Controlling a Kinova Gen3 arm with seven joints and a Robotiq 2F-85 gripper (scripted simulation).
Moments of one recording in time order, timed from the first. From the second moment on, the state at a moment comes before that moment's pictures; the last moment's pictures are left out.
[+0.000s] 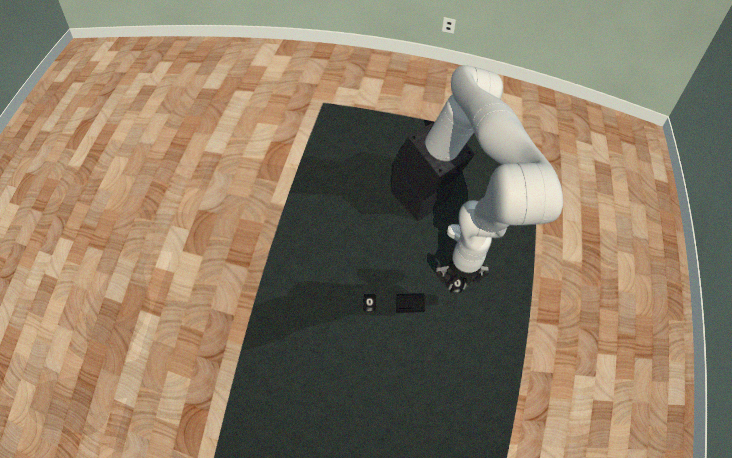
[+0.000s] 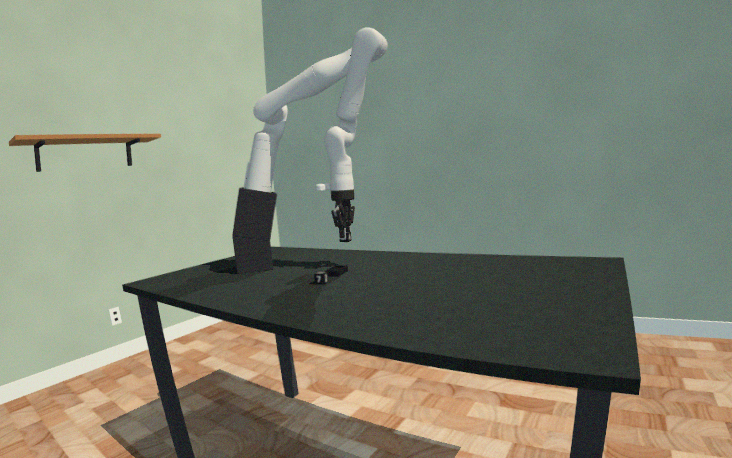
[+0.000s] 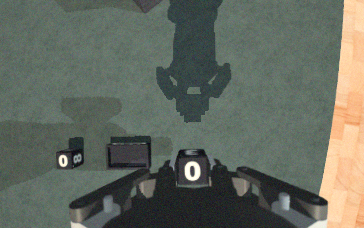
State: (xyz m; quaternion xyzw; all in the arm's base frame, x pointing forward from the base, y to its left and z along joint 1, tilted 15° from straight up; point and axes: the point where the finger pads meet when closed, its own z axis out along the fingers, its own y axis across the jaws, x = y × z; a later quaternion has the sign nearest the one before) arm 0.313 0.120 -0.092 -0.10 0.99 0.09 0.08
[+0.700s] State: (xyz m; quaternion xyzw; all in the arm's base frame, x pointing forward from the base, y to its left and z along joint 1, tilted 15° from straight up) arm 0.325 0.106 -0.072 -0.11 0.99 0.09 0.09
